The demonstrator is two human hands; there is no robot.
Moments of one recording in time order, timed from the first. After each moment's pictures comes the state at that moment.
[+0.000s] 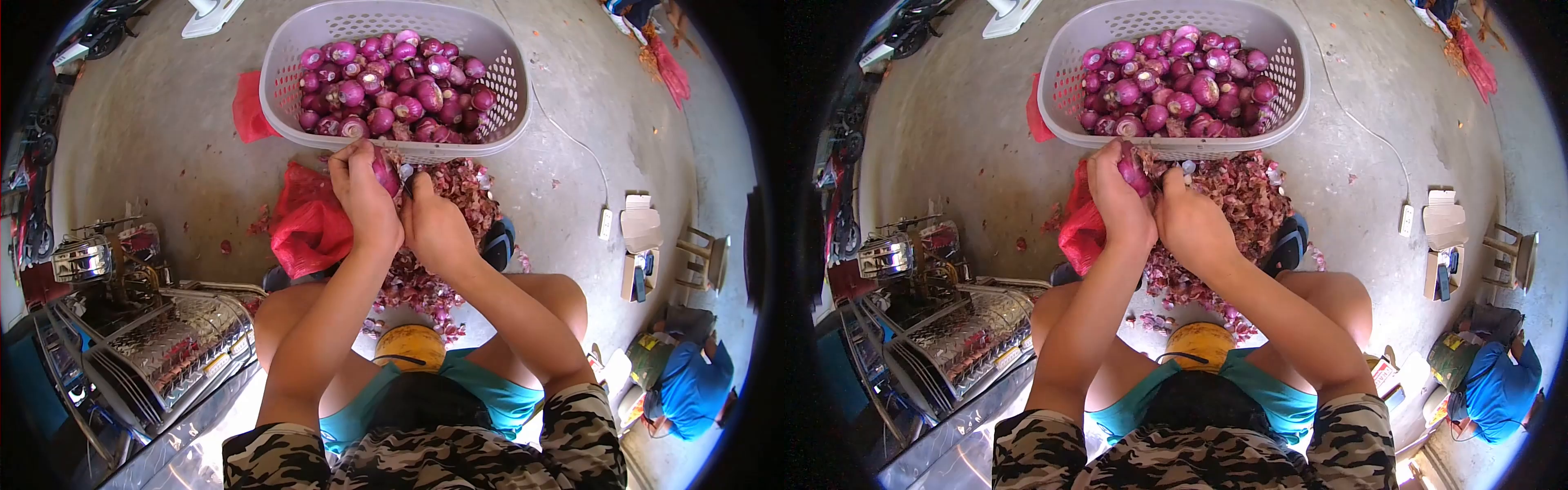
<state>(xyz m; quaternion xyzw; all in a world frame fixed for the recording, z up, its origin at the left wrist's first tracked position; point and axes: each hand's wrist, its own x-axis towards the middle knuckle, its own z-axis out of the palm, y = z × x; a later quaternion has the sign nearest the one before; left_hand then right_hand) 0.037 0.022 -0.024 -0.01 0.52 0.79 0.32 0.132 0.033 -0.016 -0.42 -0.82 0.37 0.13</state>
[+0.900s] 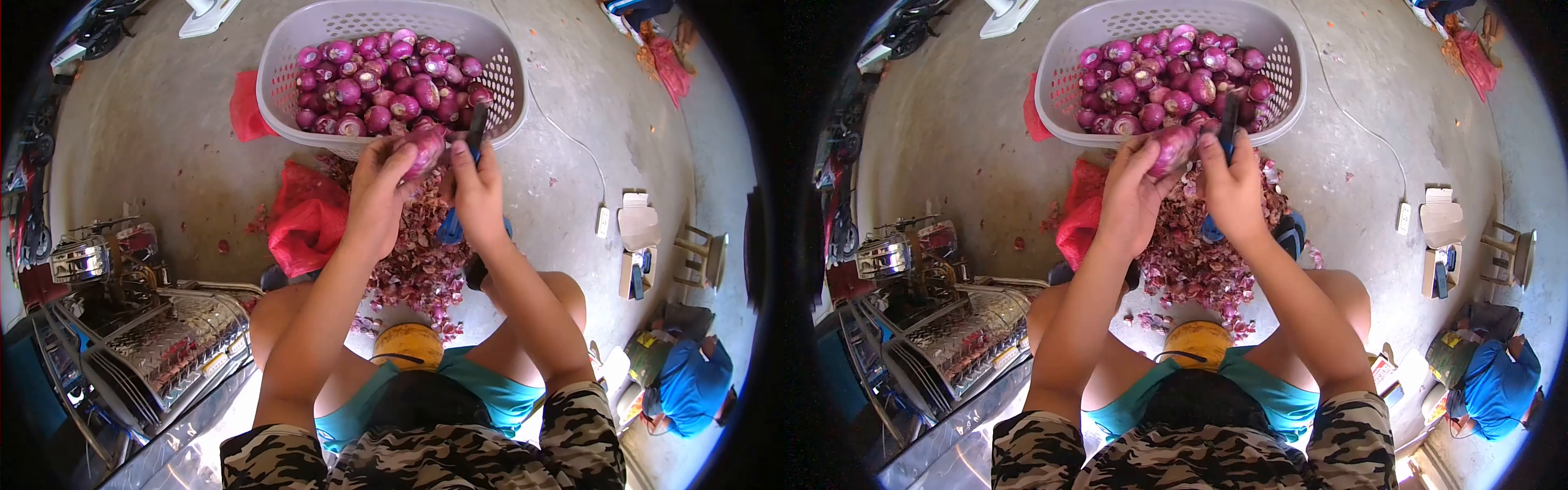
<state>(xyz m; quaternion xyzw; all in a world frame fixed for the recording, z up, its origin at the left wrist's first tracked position) 0.039 0.013 -0.012 0.12 0.46 0.70 0.53 0.147 0.069 -0.020 -0.41 -0.50 0.65 0.41</state>
